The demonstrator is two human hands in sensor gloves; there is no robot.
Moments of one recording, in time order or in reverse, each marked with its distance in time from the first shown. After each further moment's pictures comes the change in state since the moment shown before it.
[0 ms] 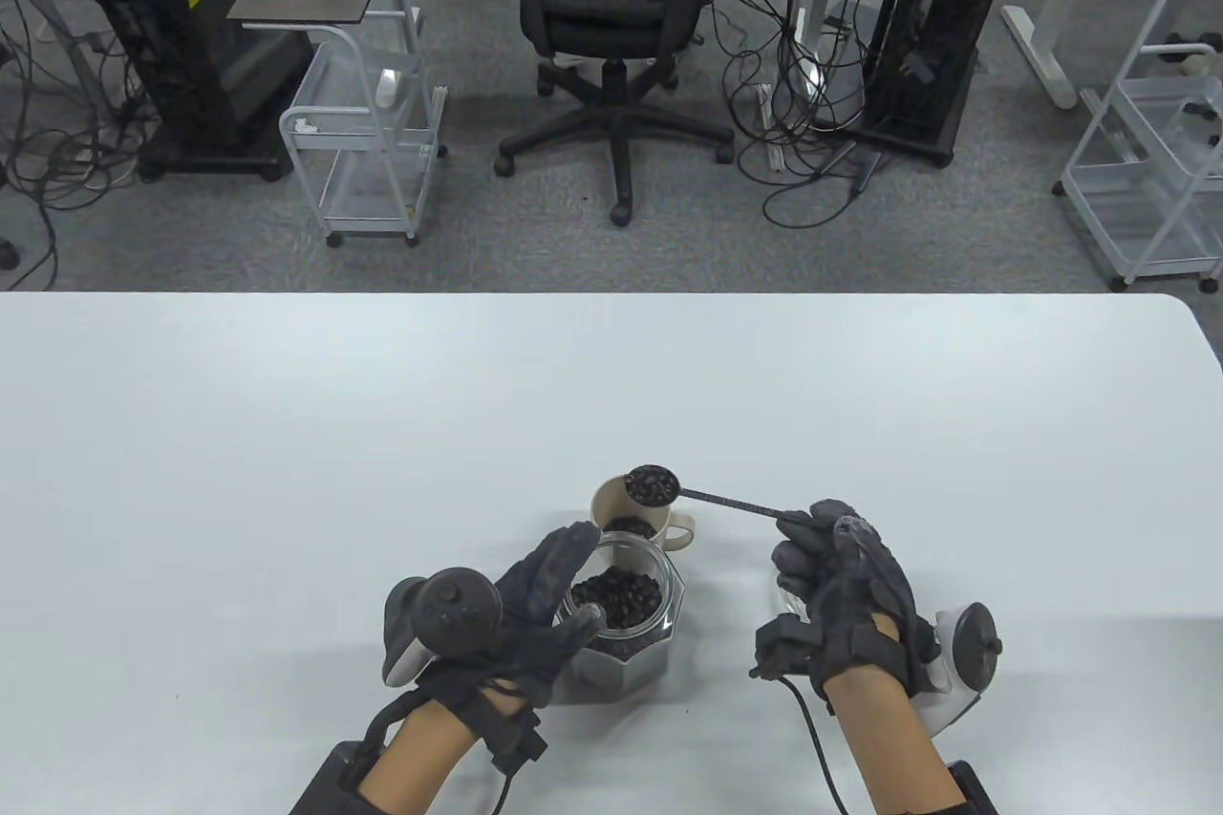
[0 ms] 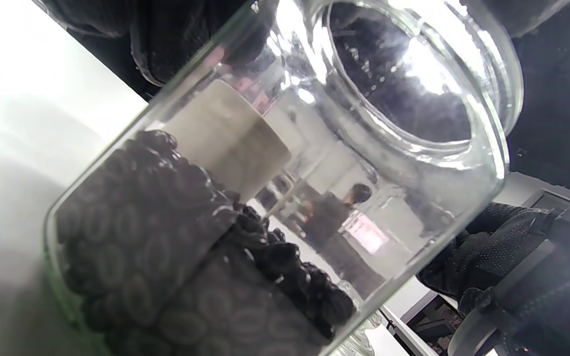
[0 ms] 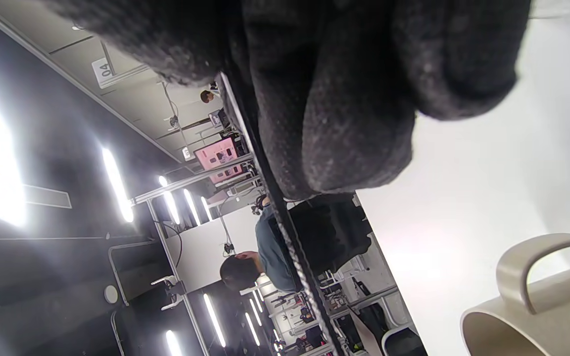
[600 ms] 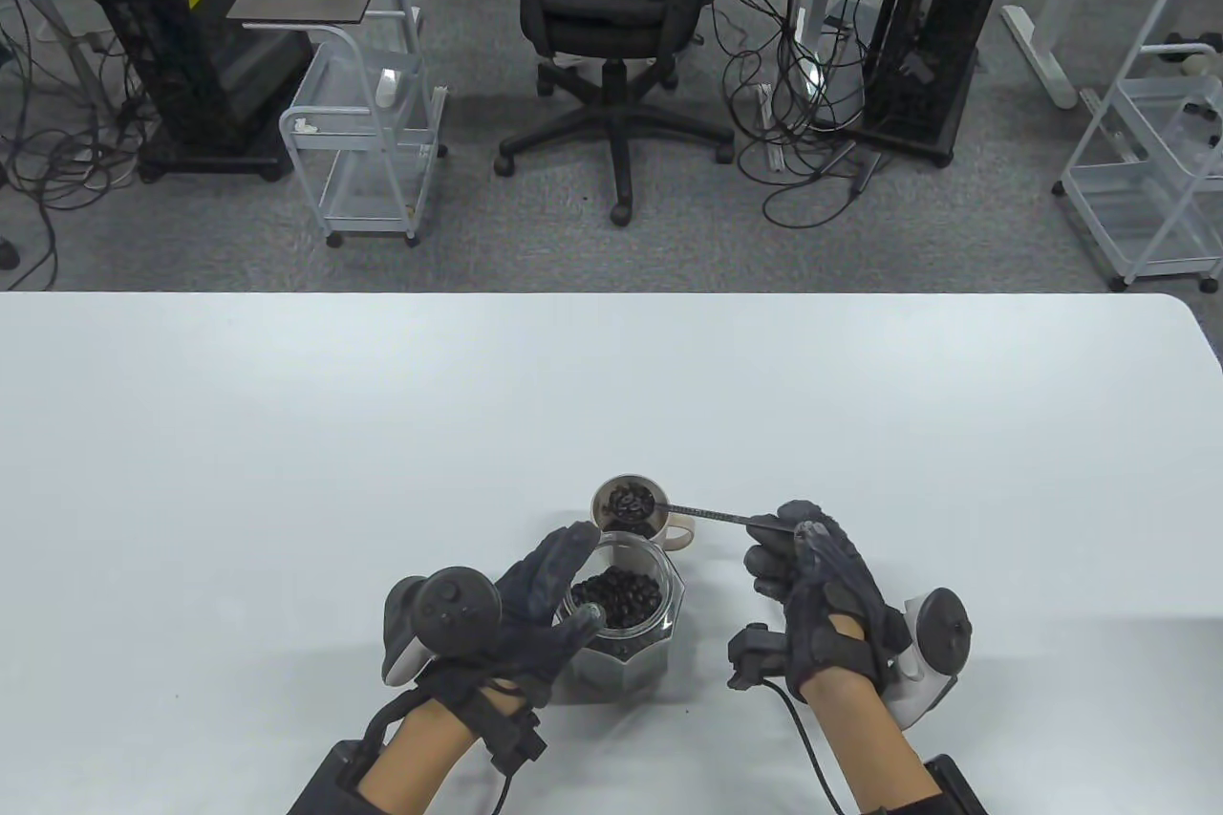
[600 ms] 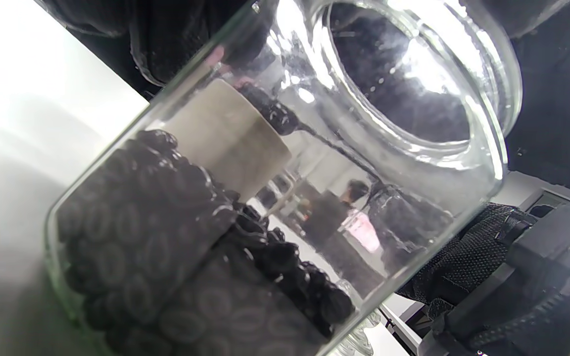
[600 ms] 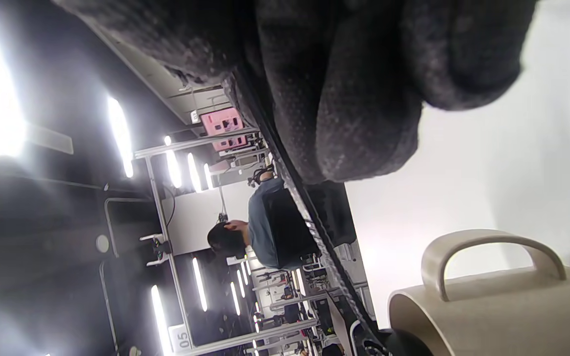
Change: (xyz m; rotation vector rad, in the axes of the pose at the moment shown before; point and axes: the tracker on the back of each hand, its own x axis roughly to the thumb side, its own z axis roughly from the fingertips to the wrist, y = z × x) left_hand 0.000 0.000 0.000 -0.005 0.000 -0.001; right_hand -0.015 0.014 -0.005 0.086 -0.073 0.180
